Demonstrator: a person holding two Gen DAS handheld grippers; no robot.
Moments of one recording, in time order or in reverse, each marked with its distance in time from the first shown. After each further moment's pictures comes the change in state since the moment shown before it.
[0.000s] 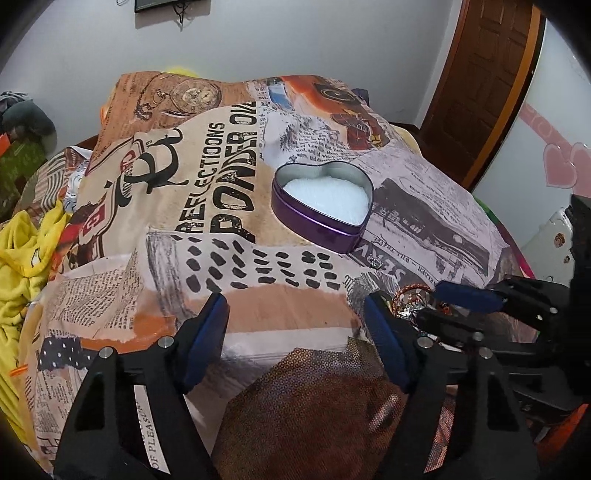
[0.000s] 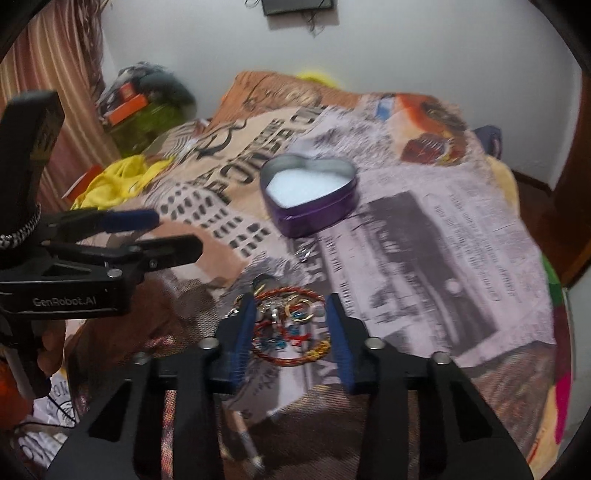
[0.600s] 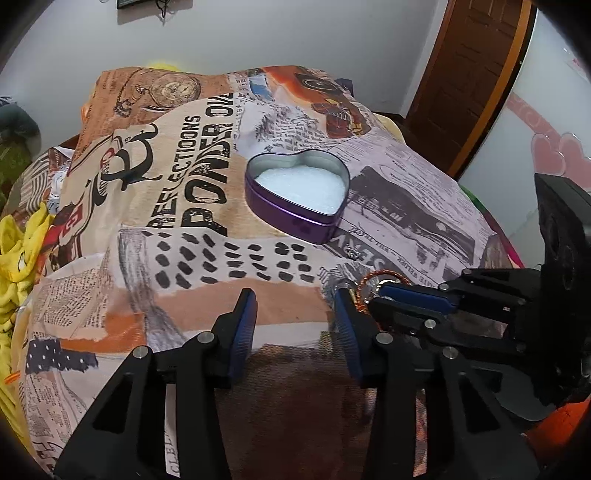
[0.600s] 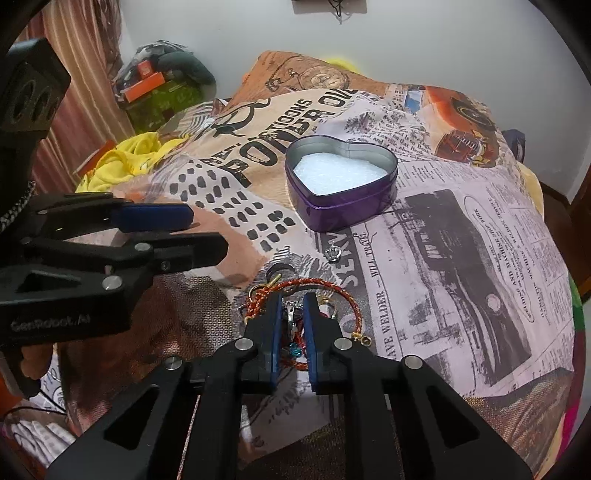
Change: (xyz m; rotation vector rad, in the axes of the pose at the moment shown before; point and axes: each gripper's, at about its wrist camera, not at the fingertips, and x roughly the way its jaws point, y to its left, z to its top) left arm 0.005 -0.012 0.000 0.027 0.037 -0.062; right arm 0.023 0.011 0.004 -0.068 0.048 0.036
